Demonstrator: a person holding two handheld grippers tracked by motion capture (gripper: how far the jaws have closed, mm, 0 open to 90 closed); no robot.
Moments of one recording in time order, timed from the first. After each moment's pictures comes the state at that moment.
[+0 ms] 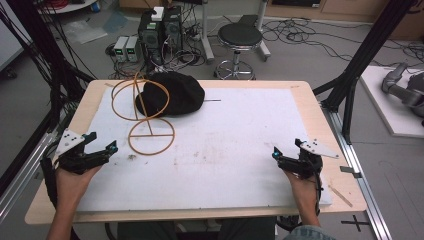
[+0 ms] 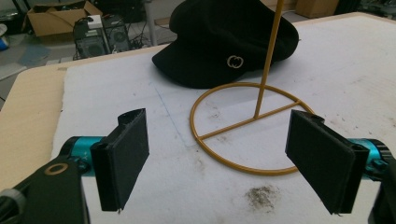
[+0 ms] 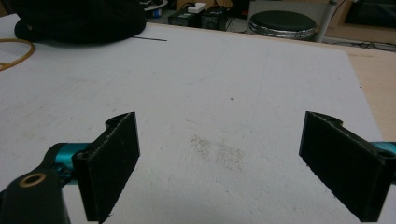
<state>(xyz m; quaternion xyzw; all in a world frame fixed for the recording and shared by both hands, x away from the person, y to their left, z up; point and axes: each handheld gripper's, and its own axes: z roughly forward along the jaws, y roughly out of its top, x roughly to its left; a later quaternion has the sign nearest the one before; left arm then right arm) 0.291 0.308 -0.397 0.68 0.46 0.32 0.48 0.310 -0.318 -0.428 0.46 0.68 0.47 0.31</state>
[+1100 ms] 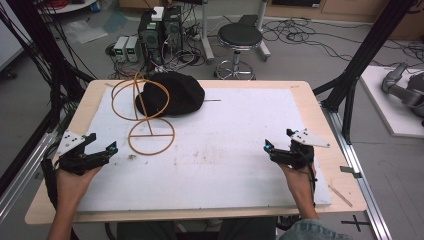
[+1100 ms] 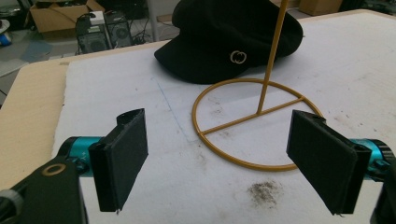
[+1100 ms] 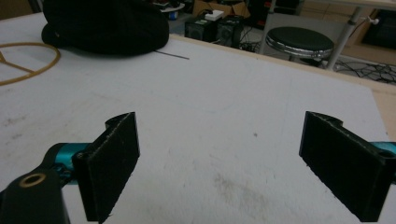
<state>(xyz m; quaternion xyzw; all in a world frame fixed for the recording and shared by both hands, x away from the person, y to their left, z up) 0.291 0.308 -0.401 0.68 0.46 0.32 0.47 0.327 -0.290 -0.399 0.41 0.71 0.48 0.32</state>
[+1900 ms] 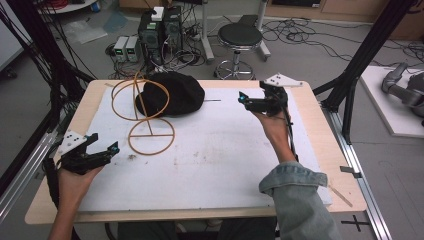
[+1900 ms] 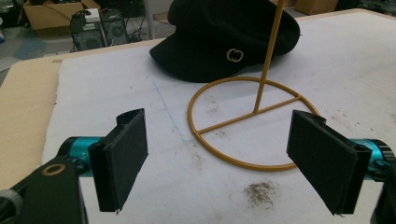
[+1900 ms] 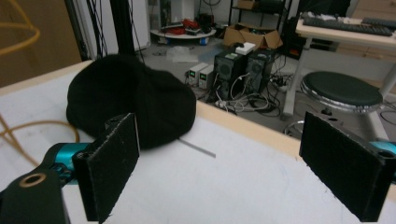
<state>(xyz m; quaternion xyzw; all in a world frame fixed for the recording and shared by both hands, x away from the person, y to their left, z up) 0.293 0.307 -0.403 0.68 0.46 0.32 0.47 0.444 -0.217 -0.314 0.36 0.71 0.53 0.29</state>
